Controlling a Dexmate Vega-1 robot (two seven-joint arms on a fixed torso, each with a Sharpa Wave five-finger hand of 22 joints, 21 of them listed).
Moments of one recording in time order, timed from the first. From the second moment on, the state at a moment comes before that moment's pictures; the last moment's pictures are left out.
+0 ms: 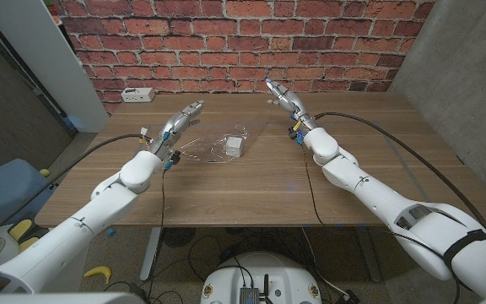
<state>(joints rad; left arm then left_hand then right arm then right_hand) 0.99 0.76 0.34 -1.63 -0.26 -0.20 0.18 0.13 0.04 0.49 0.01 0.18 0.15 -0.12 0.17 0.18 0.14 -0.01 0.18 0.20 0.13 -0.02 0.17 0.17 0.19 0.09 0.25 0.19 -0.58 -0.34 -0.62 -1.13 0.19 0.44 -0.13 0.41 0.02 0.07 0.09 0.31 0.23 -0.15 0.21 0.18 0.18 -0.02 0.21 0.20 0.27 -0.04 0.23 0.25 0.39 0.12 0.23 0.19</state>
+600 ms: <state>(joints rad) 0.96 0.73 0.32 -1.51 -0.46 -0.34 -0.03 0.13 0.07 0.50 0.00 0.18 0.14 -0.06 0.17 0.17 0.15 -0.04 0.19 0.19 0.12 -0.03 0.17 0.17 0.18 0.10 0.24 0.19 -0.76 -0.40 -0.54 -1.38 0.18 0.32 -0.34 0.41 0.02 0.07 0.08 0.31 0.26 -0.14 0.21 0.18 0.21 0.00 0.21 0.20 0.28 -0.03 0.23 0.25 0.40 0.11 0.23 0.19</state>
